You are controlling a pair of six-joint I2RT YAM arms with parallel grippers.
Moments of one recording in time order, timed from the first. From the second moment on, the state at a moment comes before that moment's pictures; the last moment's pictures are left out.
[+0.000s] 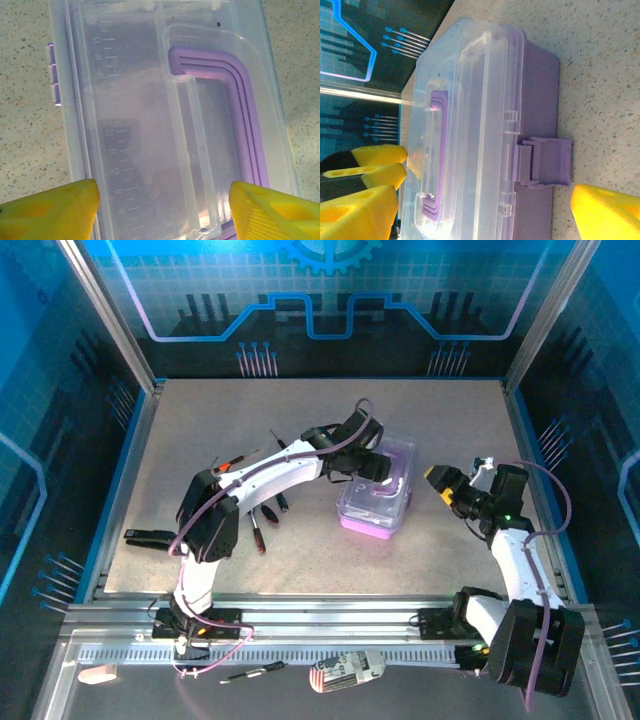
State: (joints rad) left arm -0.79 2.00 1.77 -0.70 0.01 -0.46; right arm -0.25 1.00 0.51 -0.19 -0.74 0.66
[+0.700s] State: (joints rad) left arm -0.80 2.11 1.92 -0.89 -0.02 -0.41; right arm -0.23 0.99 0.52 -0.24 -0.75 0.61
